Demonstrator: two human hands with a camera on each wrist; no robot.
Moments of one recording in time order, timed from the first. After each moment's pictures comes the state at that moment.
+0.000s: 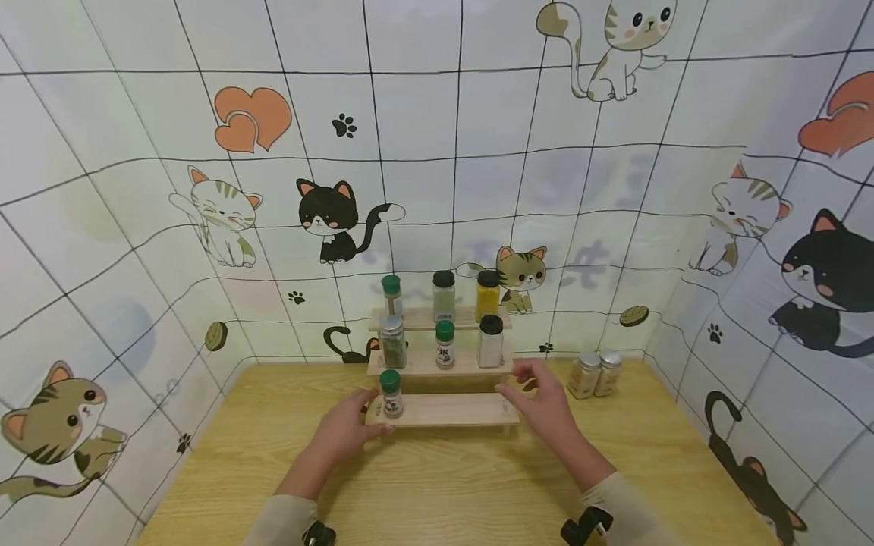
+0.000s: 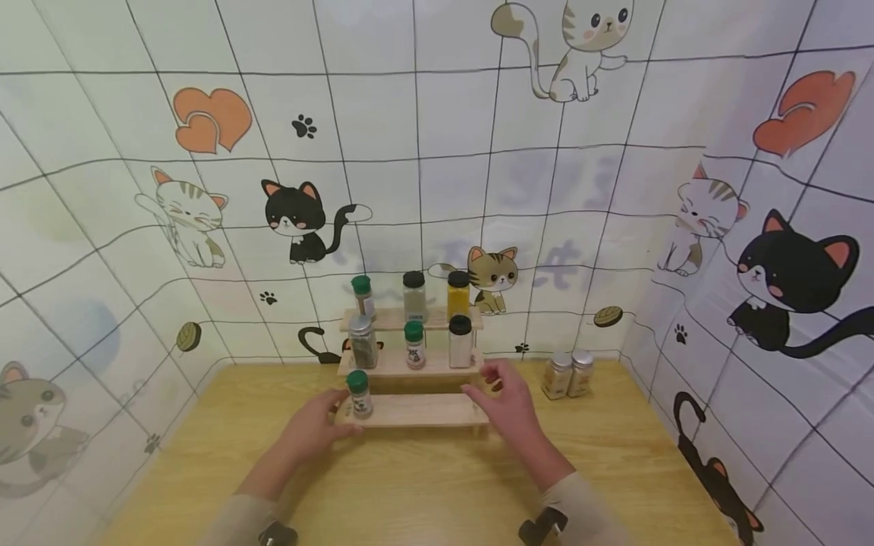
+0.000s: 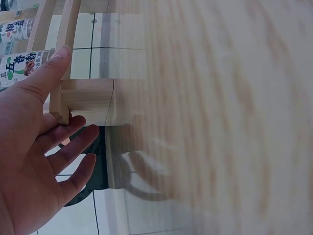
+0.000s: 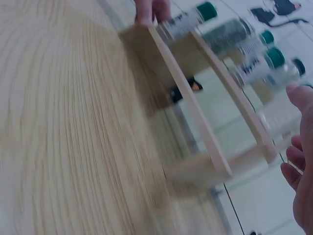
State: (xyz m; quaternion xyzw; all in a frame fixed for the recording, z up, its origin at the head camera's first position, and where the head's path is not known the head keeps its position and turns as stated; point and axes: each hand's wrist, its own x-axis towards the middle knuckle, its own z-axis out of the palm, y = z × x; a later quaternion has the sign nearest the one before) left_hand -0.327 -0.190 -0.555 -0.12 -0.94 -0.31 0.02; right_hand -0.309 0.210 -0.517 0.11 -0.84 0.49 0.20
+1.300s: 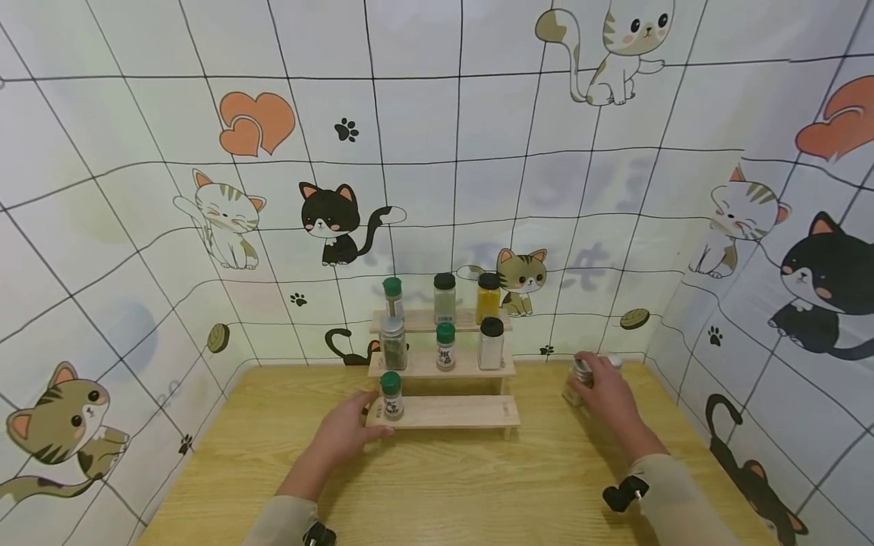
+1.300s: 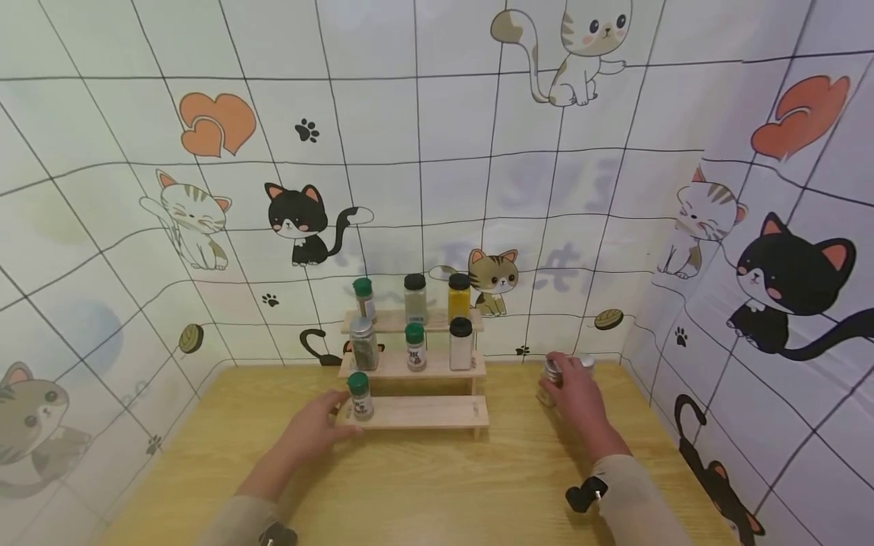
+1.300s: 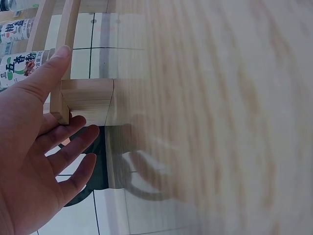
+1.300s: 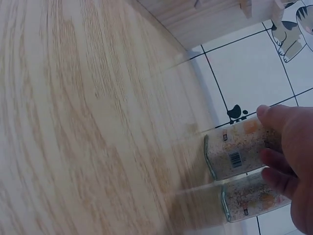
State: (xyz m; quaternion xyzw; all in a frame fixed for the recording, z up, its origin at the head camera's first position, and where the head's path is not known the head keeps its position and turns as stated) left_hand -0.325 -0.191 -0.553 -0.11 -0.94 -0.32 0.01; right_hand -0.355 0.346 -0.541 0.03 -0.95 0.28 0.15
